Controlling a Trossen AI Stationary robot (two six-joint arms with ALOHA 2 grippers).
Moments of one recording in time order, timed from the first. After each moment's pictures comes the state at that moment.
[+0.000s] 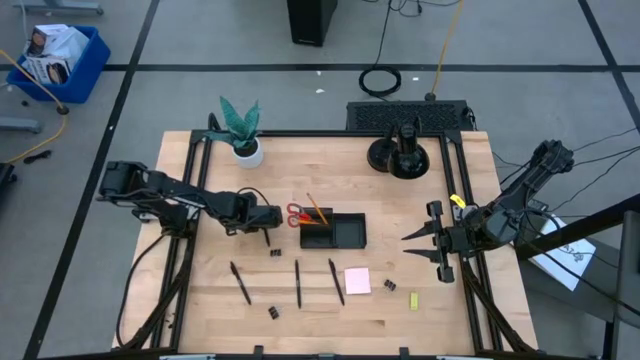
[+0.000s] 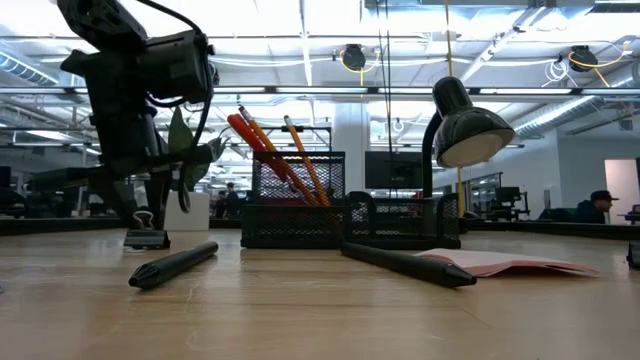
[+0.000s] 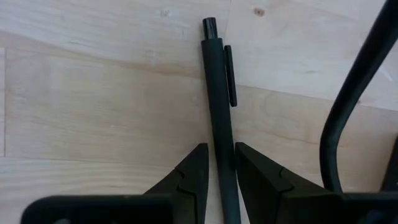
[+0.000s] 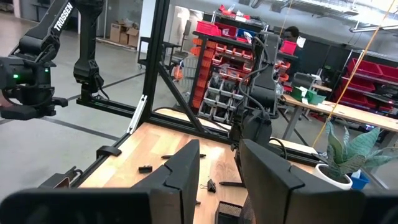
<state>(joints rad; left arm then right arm) -0.03 1.51 0.65 -0.52 -0.16 -1.77 0.75 0.71 0.52 0.19 0.62 -0.20</state>
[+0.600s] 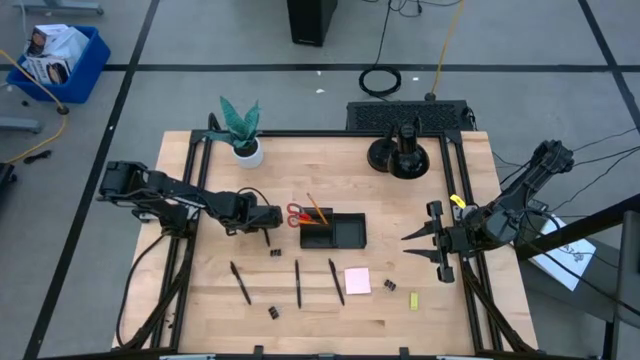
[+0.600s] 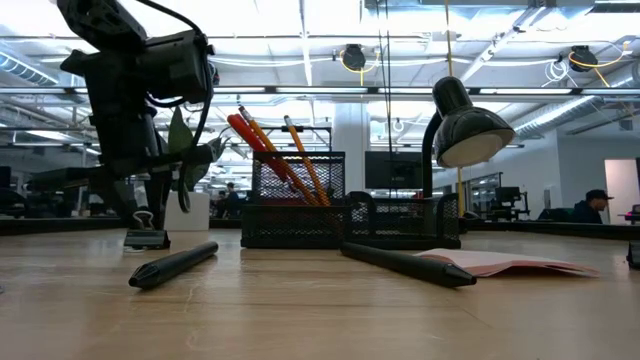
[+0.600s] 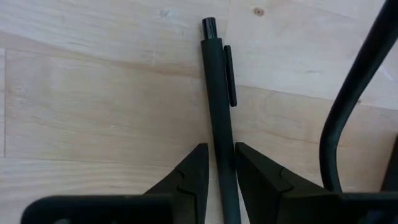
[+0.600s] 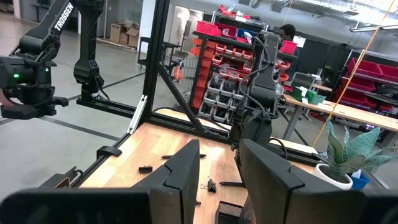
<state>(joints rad) -0.03 1.51 0.65 -0.53 -0.16 -1.77 0.75 0.71 0.52 0.19 0.62 -0.20</state>
